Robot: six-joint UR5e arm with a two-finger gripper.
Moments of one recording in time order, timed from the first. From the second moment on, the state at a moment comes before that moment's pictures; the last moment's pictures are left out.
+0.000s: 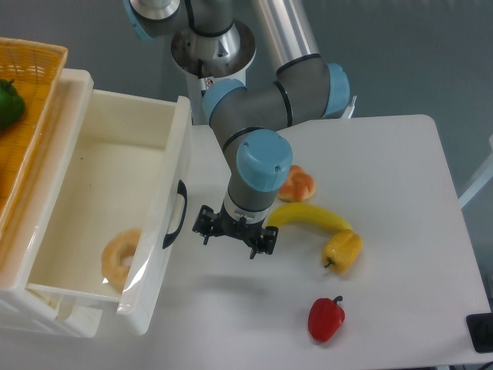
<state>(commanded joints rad) 2.40 -1.98 -1.59 -1.15 1.34 0.62</state>
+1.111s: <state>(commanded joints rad) 2.37 -1.97 -1.59 -1.16 1.29 0.62</state>
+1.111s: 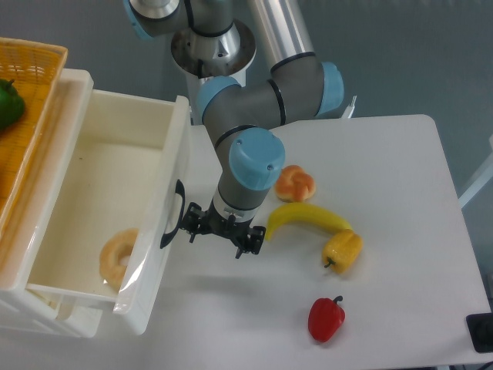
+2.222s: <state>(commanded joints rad) 2.32 -1.95 -1.59 -1.16 1.27 0.62</state>
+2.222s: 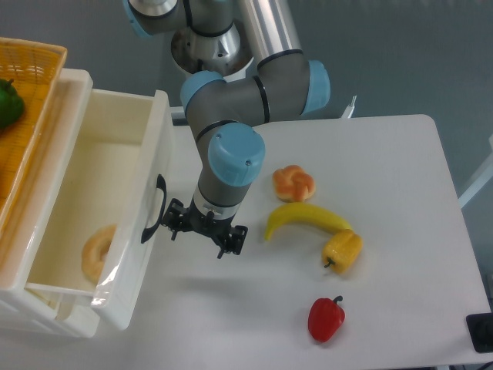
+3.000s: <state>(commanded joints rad) 2.25 -1.95 -1.59 -1.14 1.28 0.63</state>
